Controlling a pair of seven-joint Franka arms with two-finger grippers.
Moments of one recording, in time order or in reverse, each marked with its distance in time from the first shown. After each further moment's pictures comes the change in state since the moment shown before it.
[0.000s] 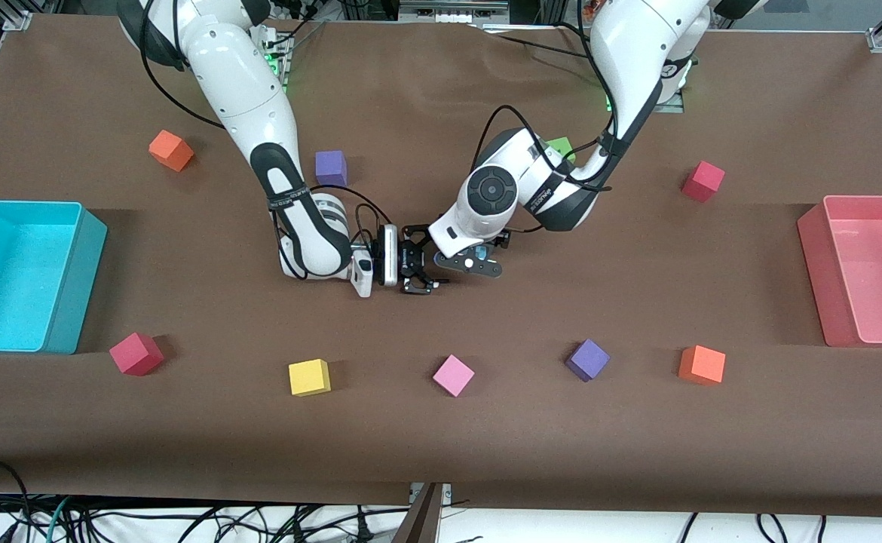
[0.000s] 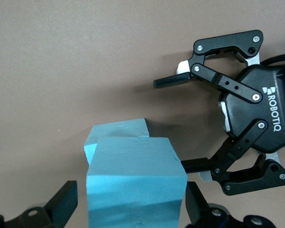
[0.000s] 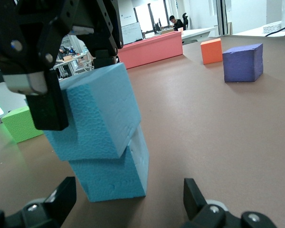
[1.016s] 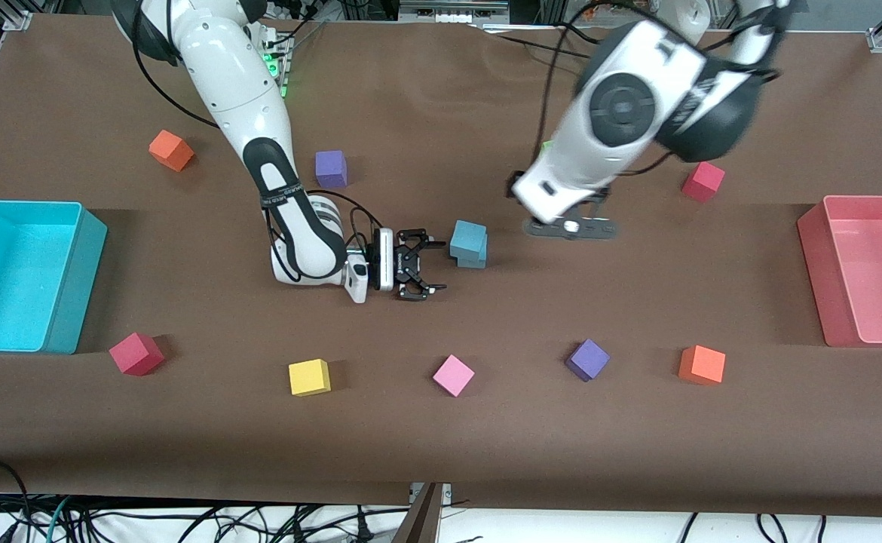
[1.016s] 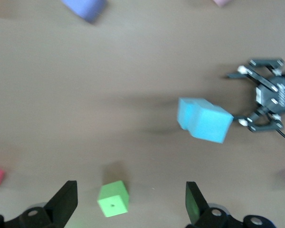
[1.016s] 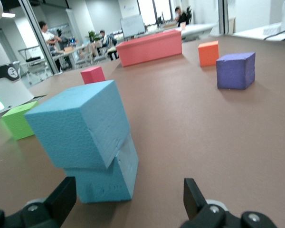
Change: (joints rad) left arm 0.225 -0.391 0.017 0.059 -0.042 -0.484 0.001; right arm -0.002 -0.047 -0.045 0.021 -0.111 0.001 0.090
